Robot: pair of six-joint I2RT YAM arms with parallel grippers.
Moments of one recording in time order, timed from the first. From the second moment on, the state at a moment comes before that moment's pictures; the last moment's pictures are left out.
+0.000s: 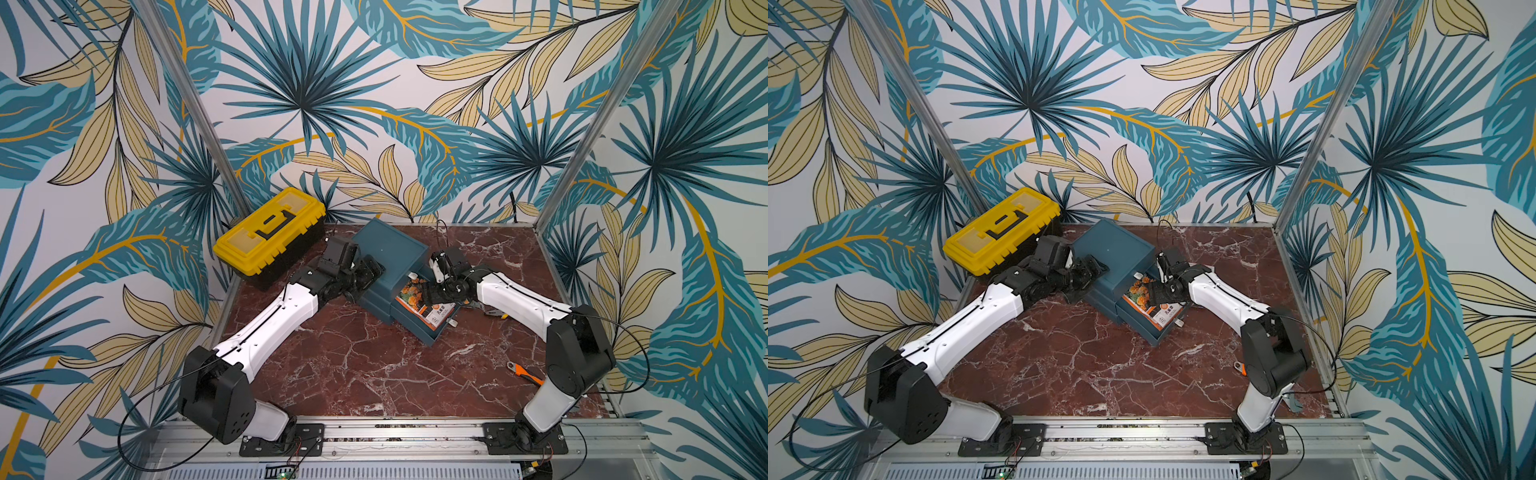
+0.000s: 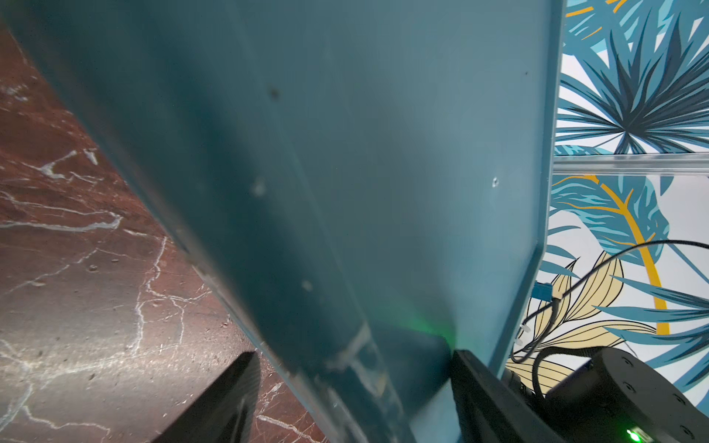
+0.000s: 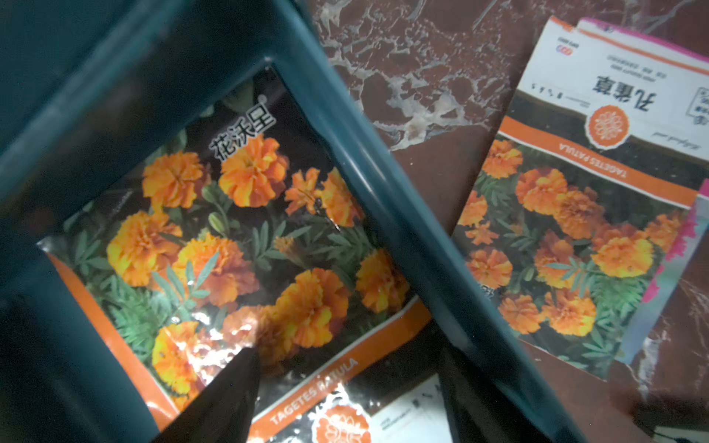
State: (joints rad) left arm -0.46 1.44 1.23 -0.53 0.22 -1.15; right arm 0.47 1.73 1.27 -0.63 -0.01 0.28
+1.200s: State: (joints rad) left arm -0.46 1.44 1.23 -0.53 0.23 -1.16; right arm 0.46 1.70 1.28 -0.67 -0.09 0.34
